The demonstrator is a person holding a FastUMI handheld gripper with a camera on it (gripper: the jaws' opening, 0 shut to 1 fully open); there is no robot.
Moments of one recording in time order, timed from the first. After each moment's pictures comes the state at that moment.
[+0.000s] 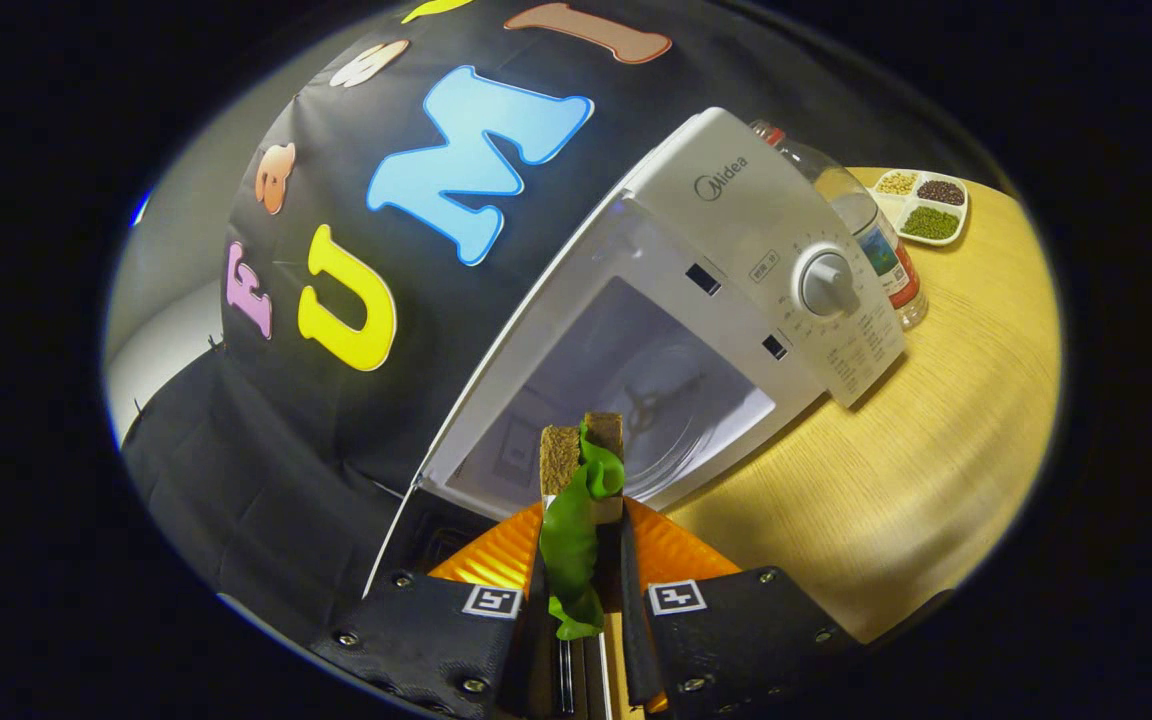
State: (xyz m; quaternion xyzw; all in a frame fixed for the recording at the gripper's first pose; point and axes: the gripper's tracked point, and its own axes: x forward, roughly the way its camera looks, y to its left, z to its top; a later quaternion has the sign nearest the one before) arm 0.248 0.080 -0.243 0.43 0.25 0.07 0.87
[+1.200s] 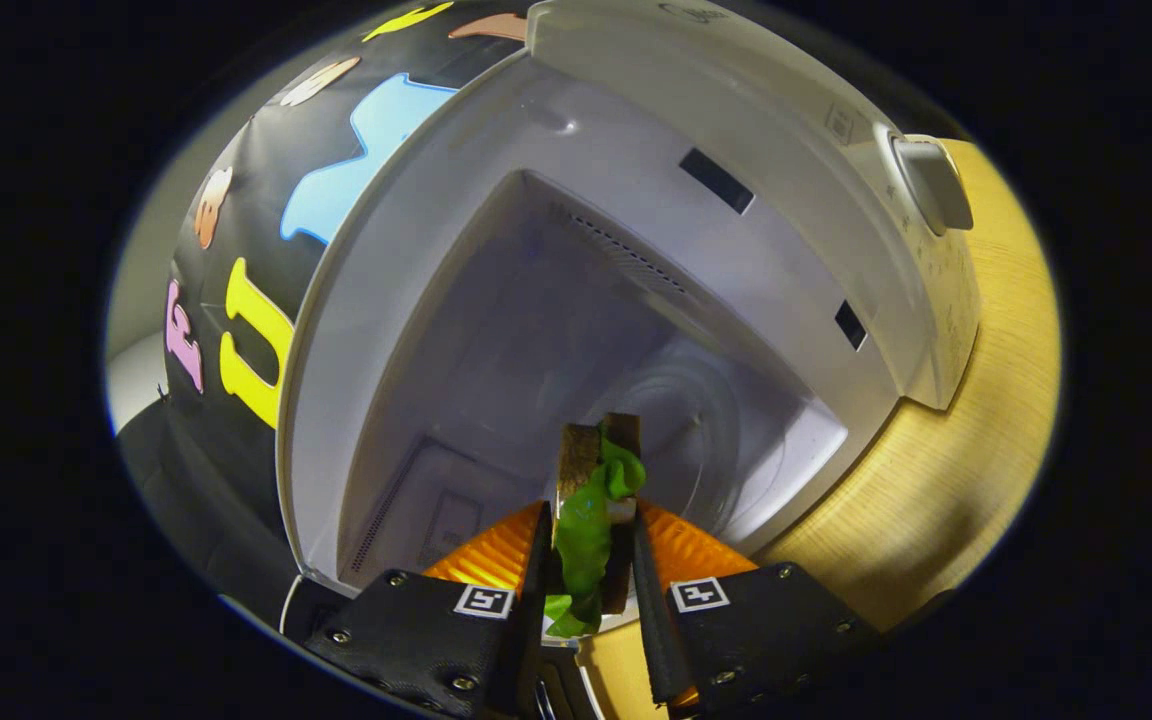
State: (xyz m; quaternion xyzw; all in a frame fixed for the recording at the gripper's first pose) arm 0.356 0.089 -0.313 0.44 0.20 -0.03 0.87
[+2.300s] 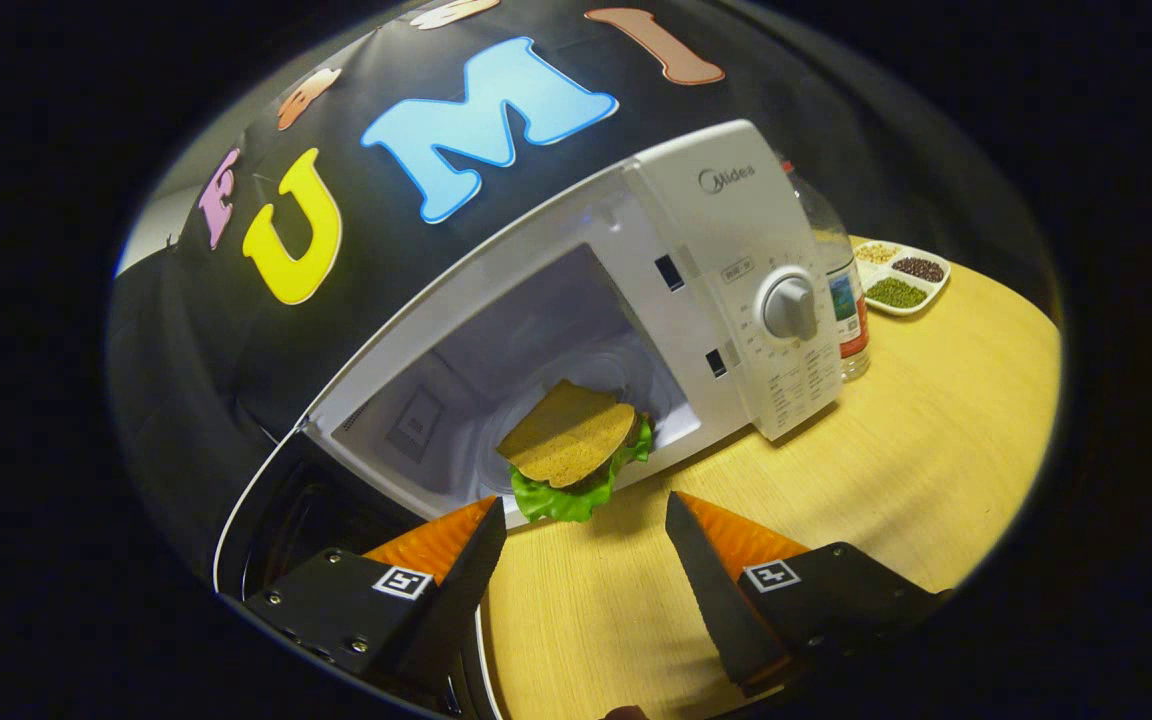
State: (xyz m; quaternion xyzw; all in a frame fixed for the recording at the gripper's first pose) arm 0.227 0.063 -0.276 0.26 0.27 -0.01 0.93
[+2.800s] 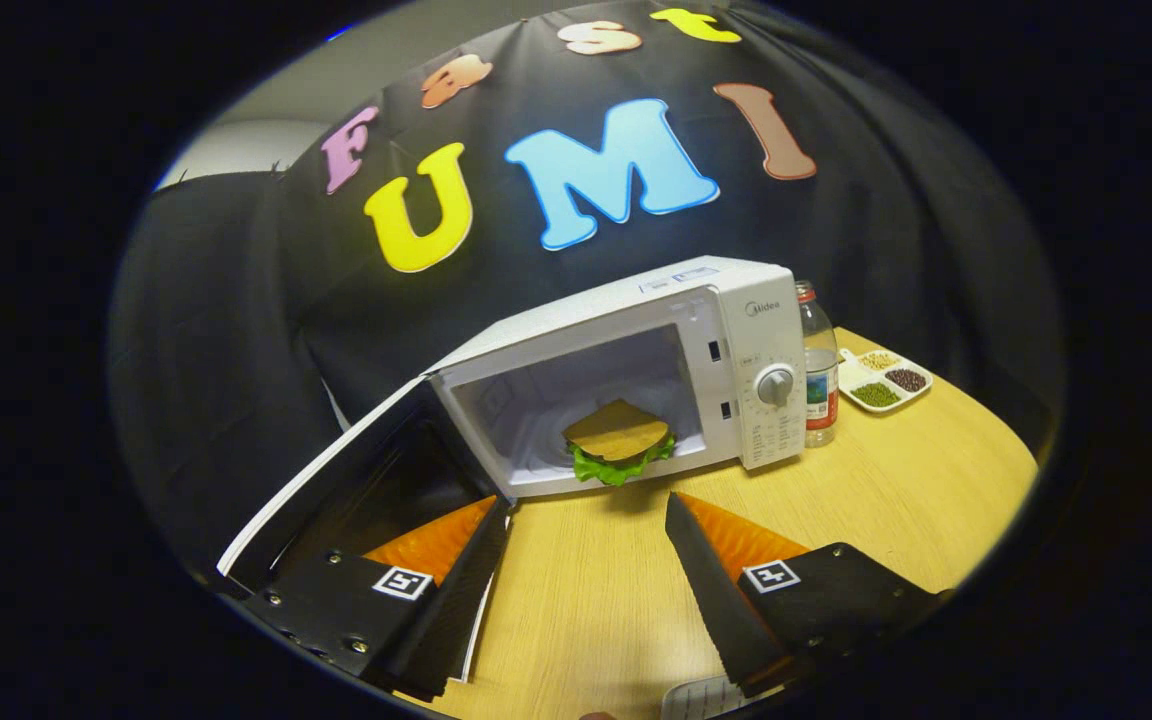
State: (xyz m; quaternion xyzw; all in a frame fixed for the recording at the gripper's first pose) arm 0.123 0.092 -0.204 0.13 0.21 0.07 0.97
